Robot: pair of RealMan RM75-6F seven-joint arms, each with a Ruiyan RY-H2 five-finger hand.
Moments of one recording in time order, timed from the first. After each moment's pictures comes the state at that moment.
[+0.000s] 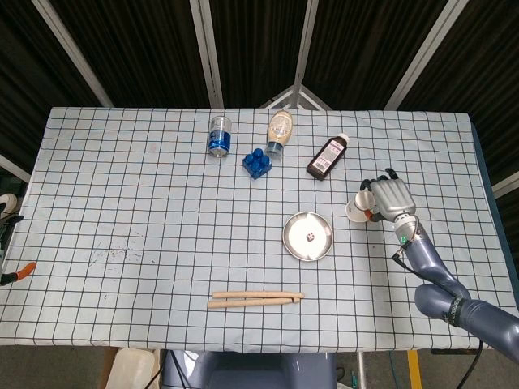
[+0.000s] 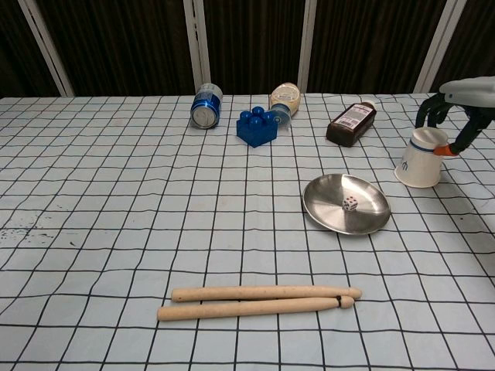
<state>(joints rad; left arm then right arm) -0.13 -1.21 -0.12 -1.39 1.36 1.44 0.02 0.76 -1.38 0.19 -1.17 -1.02 0.74 -0.19</state>
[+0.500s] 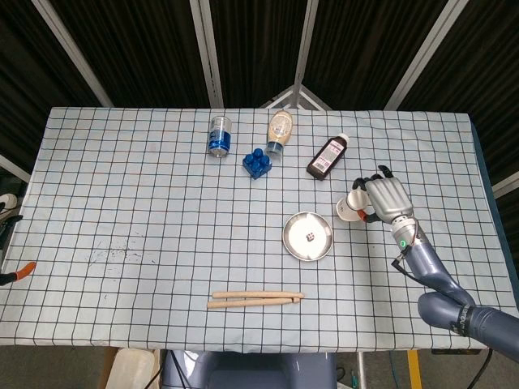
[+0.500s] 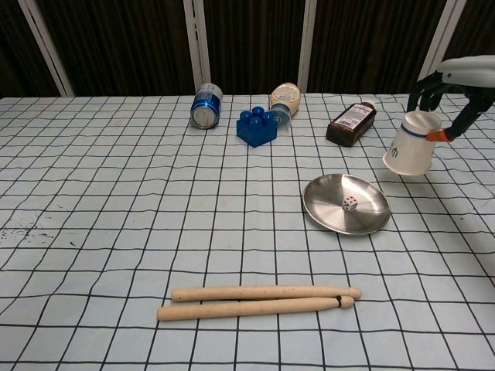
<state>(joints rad) -0.13 -1.20 -0.12 -1.40 1.37 1.44 -0.01 0.74 -1.28 0.20 -1.39 -1.03 0.81 -0.22</state>
